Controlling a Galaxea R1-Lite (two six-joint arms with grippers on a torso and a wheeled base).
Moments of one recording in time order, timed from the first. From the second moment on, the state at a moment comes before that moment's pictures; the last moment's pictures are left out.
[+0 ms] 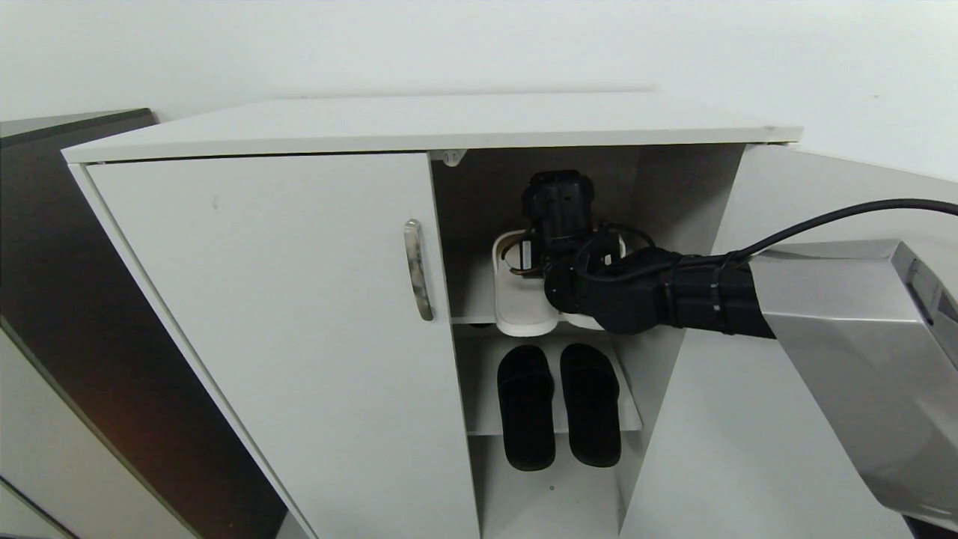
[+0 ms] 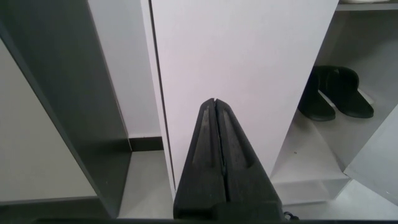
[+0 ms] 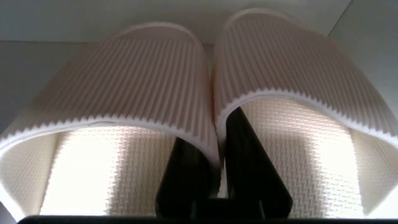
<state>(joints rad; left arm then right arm) 0.00 0.00 0.00 0.00 -0.02 0.00 0.72 2.33 -1.99 -0.13 -0.73 0.14</state>
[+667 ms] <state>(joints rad) 0.00 0.00 0.00 0.00 -0.02 0.00 0.74 2.30 -1.93 -0.12 -0.74 0.14</state>
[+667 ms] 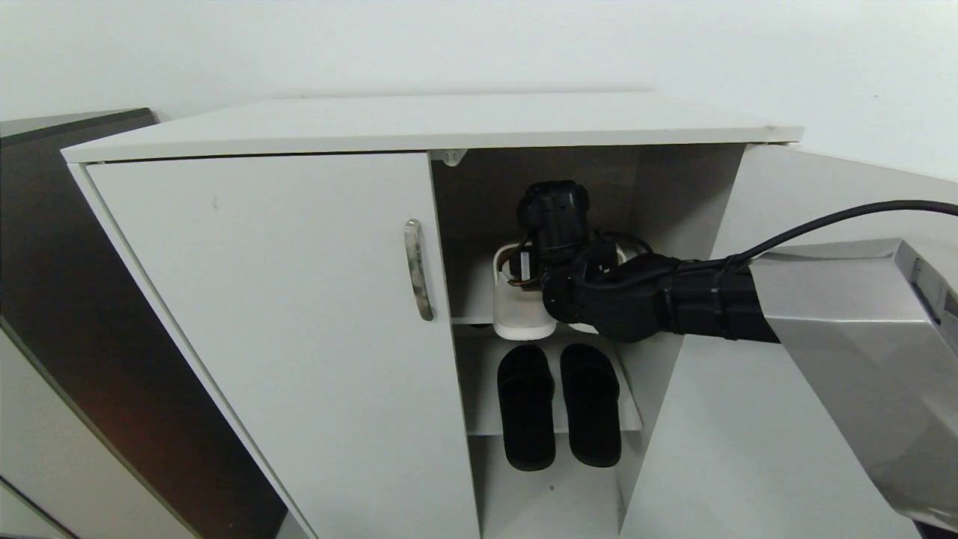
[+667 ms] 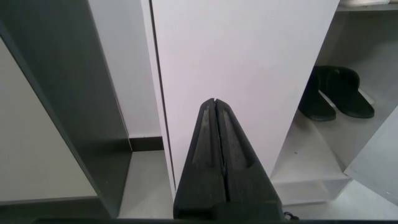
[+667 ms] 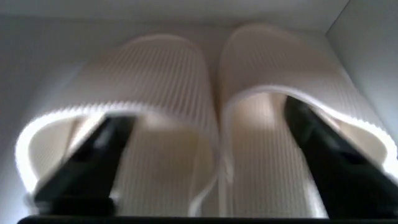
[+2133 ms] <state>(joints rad) 0.00 0.00 0.00 0.00 -0.02 0.00 1.02 1.77 -1.06 -0.45 -0.80 0.21</state>
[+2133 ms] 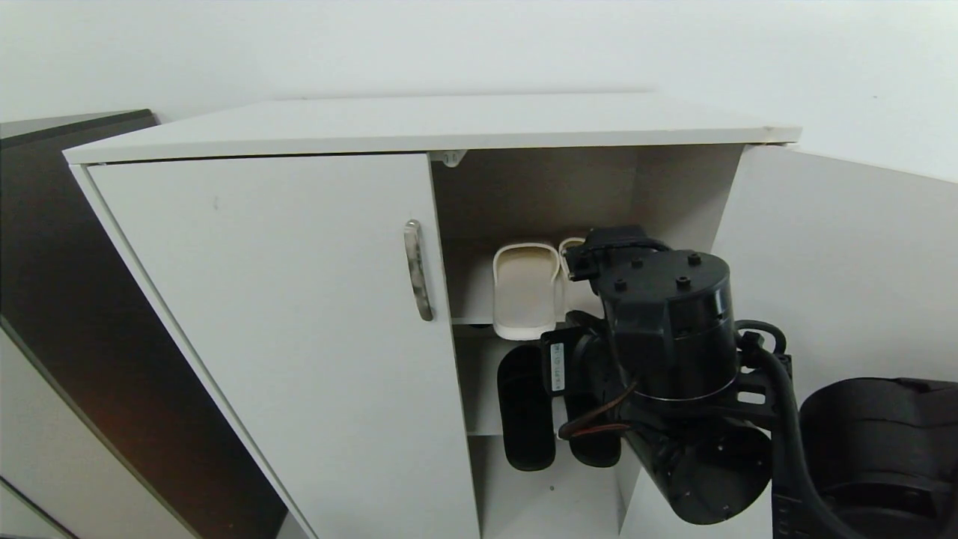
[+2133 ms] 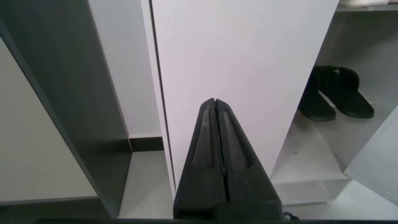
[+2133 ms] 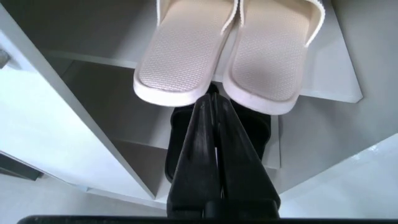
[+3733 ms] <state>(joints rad) 0.00 0.00 0.00 0.00 -0.02 -0.01 1.00 1.79 -1.05 -0.48 -0.80 0.20</state>
